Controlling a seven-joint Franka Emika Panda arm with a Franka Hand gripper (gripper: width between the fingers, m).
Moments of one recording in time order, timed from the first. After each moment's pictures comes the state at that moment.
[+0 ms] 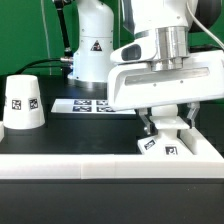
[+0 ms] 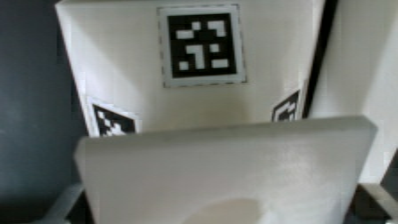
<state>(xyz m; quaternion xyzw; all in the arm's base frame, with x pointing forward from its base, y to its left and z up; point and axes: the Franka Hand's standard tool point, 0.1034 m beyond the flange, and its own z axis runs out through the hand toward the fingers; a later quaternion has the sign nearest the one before) 0.594 0.097 0.045 -0.99 -0.02 -0.12 0.06</state>
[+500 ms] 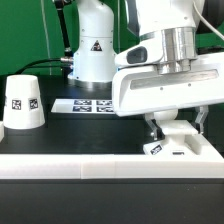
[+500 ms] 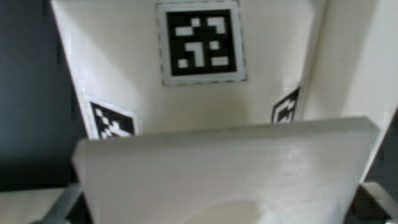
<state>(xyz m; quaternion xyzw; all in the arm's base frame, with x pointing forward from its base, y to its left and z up) 0.615 0.101 0.046 -0.99 -0.01 -0.12 0.07</state>
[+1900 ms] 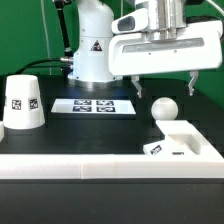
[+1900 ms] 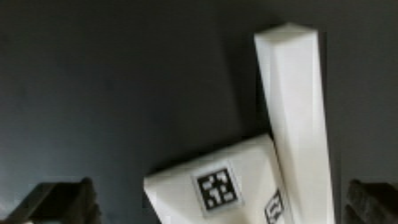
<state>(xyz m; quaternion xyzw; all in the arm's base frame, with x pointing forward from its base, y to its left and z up) 0.511 0.104 0.088 -0.99 0.14 -0.06 0.07</state>
